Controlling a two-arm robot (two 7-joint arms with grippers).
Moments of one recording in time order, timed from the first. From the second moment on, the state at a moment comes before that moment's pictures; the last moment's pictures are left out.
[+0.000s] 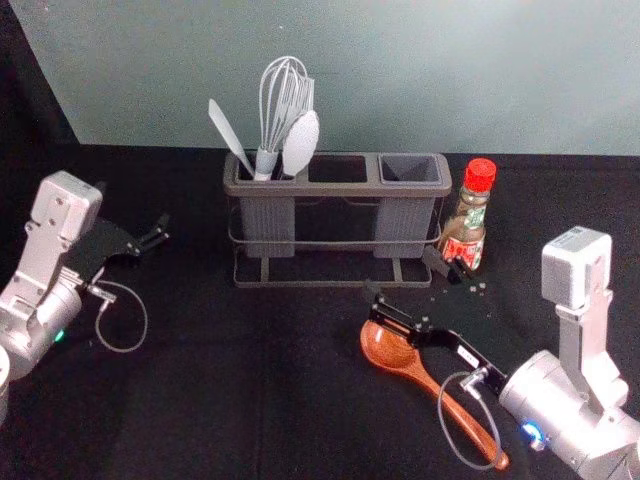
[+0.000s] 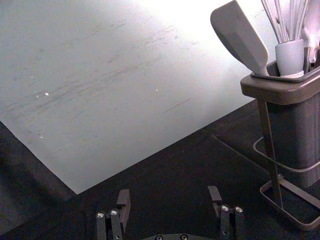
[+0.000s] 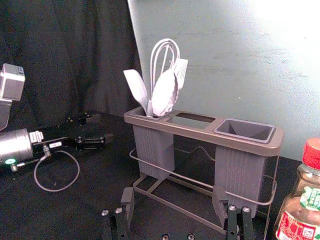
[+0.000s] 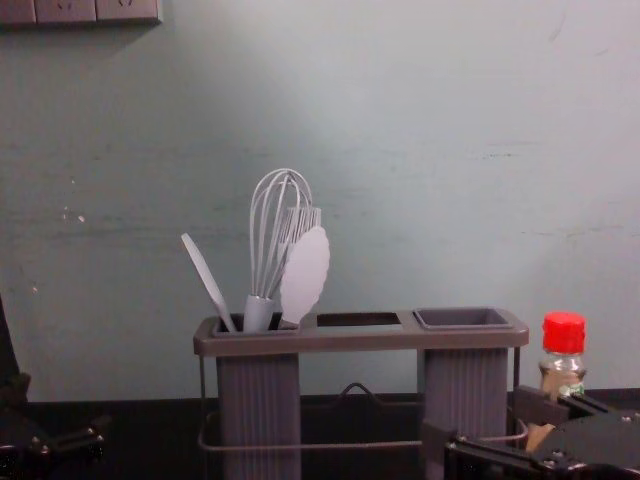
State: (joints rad) left arm -0.20 0.60 0.45 -1.41 -0.25 -0.12 0.03; right arm -0.15 0.36 -0.28 -1.84 0.28 0.04 0.29
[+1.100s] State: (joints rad) left arm -0.20 0.60 0.45 -1.41 -0.25 -0.12 0.03; right arm -0.14 0.36 -0.28 -1.86 0.27 0.10 0.28
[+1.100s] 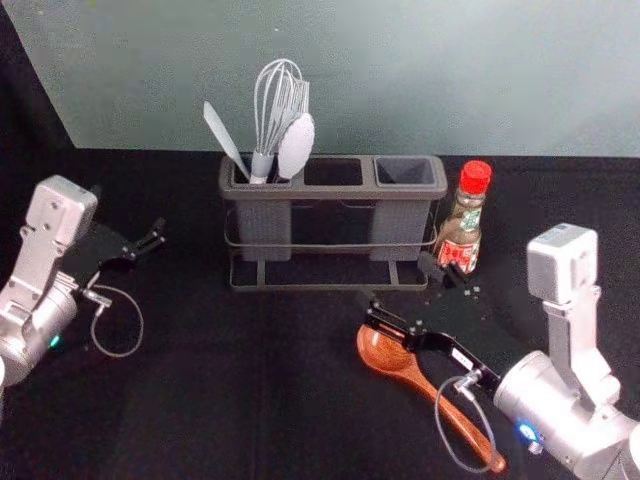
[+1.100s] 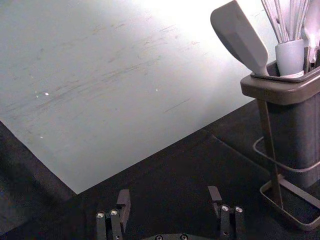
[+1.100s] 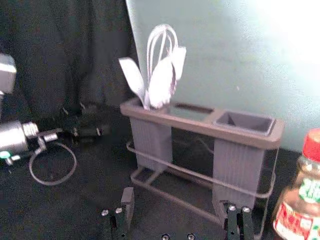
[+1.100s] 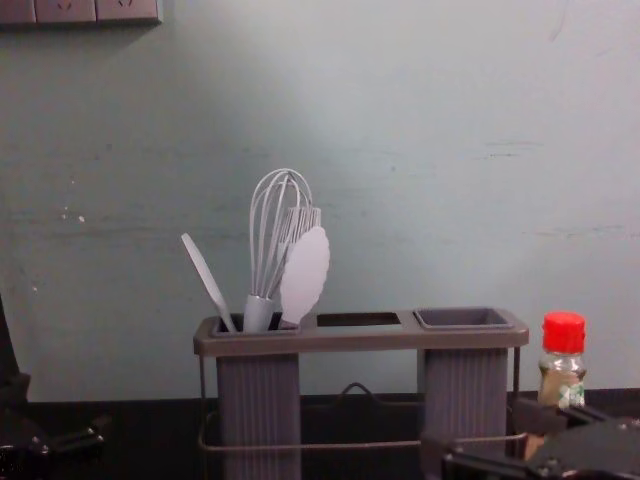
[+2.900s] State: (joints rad) left arm -0.20 0.60 0.45 -1.41 -0.25 -0.12 0.03; right arm 0.22 0.33 -0.44 -1.80 0.10 1.06 0.34
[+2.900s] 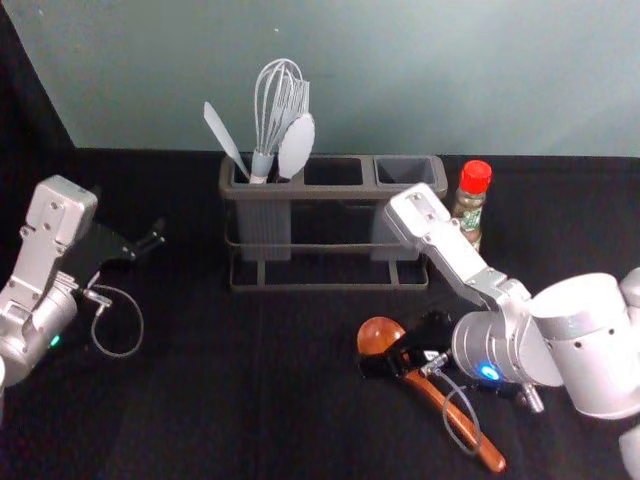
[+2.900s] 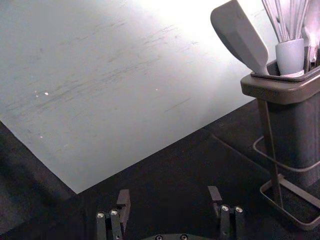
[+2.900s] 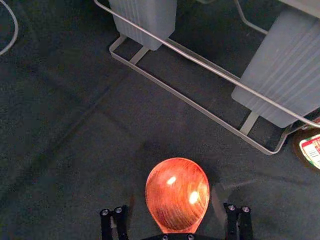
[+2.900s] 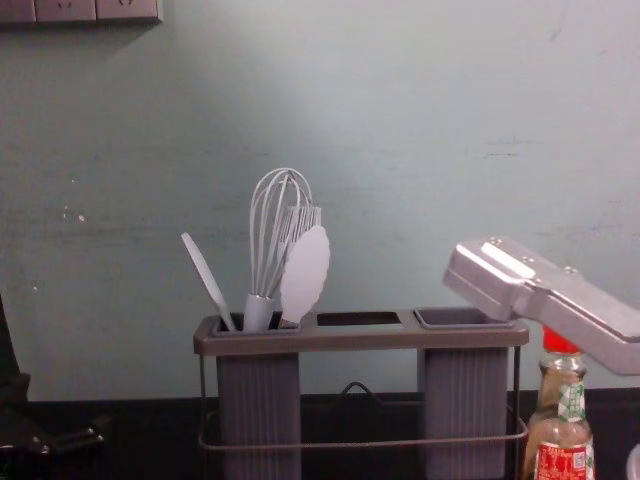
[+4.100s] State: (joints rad) left arm -0.20 0.60 0.45 -1.41 -0.25 -0.12 0.03; right arm 0.27 0.29 -0.46 -1.70 0.02 1.07 0.41
